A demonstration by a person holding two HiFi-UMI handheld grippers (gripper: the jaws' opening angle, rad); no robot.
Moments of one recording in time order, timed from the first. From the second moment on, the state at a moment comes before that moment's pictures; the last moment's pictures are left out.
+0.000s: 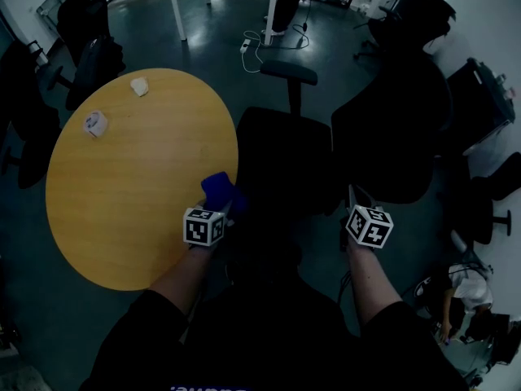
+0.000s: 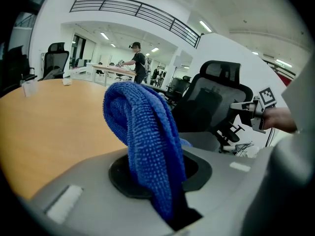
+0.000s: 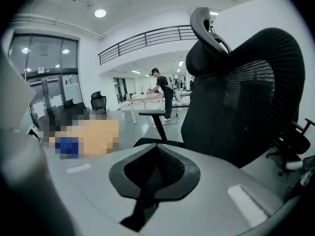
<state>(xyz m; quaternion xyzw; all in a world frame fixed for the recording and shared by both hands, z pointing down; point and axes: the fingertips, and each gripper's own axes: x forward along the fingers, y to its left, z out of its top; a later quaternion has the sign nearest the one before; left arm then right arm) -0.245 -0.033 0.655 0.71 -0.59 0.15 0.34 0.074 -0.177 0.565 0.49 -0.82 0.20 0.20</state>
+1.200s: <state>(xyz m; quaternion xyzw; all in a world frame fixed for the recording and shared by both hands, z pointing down) -0.020 -0.071 0.614 0.82 -0.47 0.19 0.28 0.081 -0.179 0.569 0.42 -0.86 0.23 0.16</state>
